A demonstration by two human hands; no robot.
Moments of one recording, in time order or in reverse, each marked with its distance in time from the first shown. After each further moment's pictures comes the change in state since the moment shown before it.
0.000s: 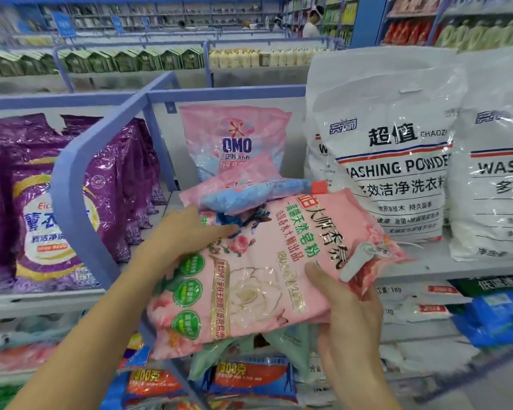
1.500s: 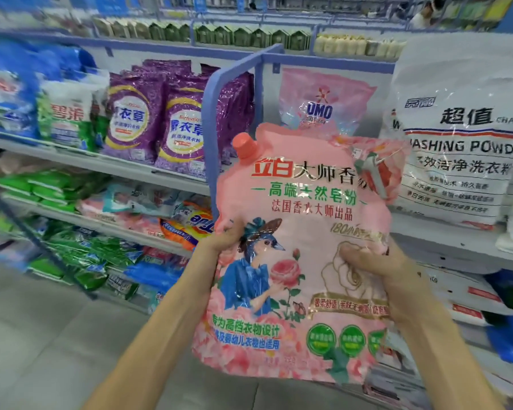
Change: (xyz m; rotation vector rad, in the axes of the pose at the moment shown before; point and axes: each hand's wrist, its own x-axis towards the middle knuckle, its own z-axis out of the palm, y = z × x) left_hand -0.267 -0.005 0.072 -1.450 0.236 -0.250; right_hand -0.022 -0.047 -0.078 -0.411 -0.913 0.279
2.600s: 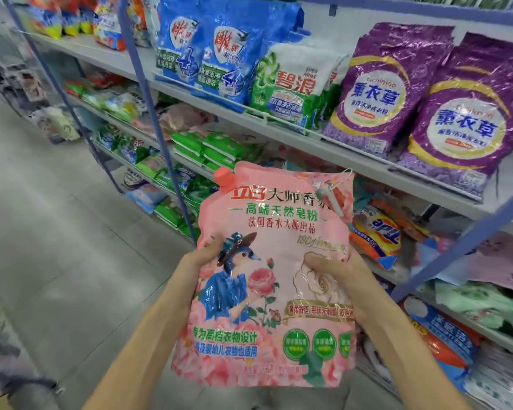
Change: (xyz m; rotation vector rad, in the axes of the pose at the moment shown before) left_hand 0.010 0.027 -0.477 -0.107 0.377 -0.225; right_hand 0.144 0.238 0.391 -0.025 -0.163 0.396
